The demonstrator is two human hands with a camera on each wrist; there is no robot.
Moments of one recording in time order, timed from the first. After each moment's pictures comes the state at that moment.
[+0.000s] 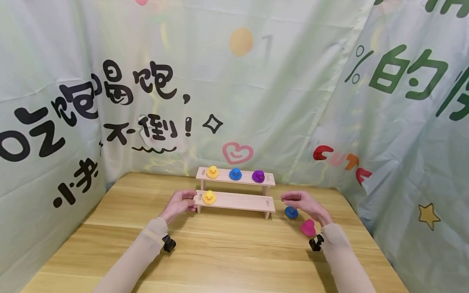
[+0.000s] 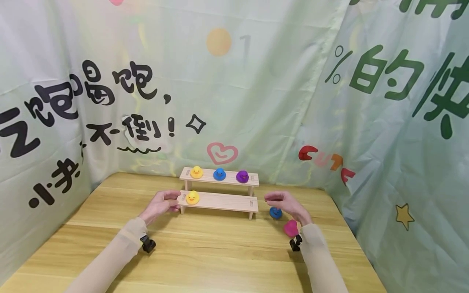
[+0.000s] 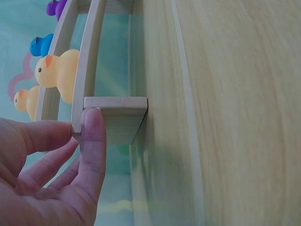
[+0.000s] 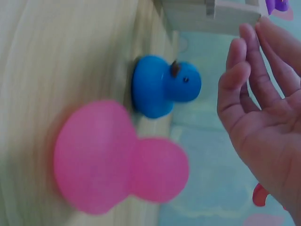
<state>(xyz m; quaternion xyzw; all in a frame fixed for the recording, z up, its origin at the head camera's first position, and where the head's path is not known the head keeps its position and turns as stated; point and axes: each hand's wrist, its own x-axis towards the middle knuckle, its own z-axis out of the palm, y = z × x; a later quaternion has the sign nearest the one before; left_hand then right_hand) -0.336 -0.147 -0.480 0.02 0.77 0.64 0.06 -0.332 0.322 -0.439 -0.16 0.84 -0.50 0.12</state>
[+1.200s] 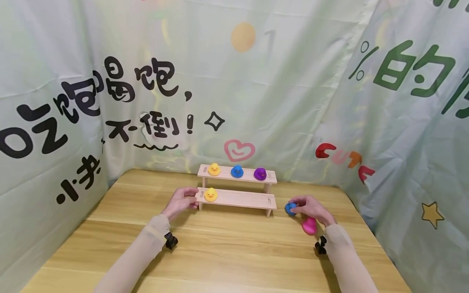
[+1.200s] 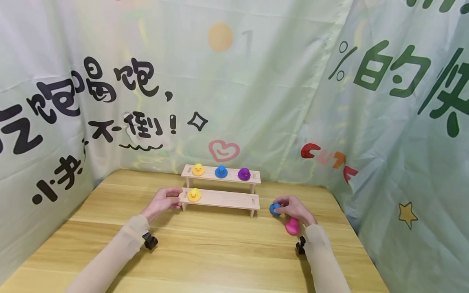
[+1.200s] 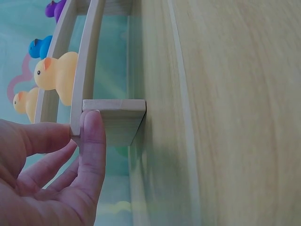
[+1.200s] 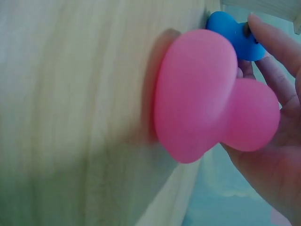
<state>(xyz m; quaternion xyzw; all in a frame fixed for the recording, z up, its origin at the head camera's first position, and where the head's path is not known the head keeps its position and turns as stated) -0.329 -0.146 -0.470 0.03 0.77 0.64 0.06 -0.336 0.337 -0.467 -0.09 0.91 -0.40 0.09</state>
